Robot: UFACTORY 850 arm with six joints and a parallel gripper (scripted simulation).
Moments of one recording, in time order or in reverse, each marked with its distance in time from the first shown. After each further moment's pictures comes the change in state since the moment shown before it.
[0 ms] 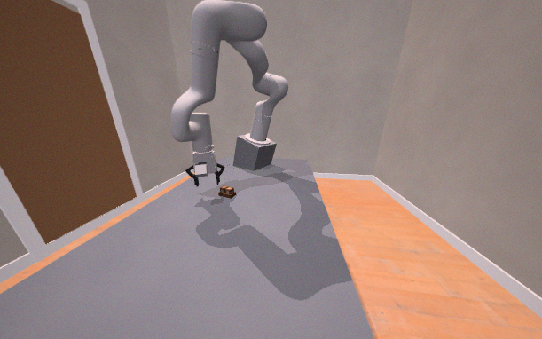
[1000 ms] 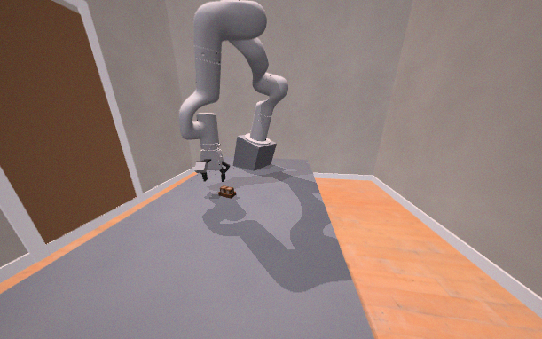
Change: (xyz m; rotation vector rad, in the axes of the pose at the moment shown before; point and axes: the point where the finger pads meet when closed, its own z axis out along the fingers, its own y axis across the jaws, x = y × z) arm -0.041 -0.029 0.000 0.002 -0.004 0.338
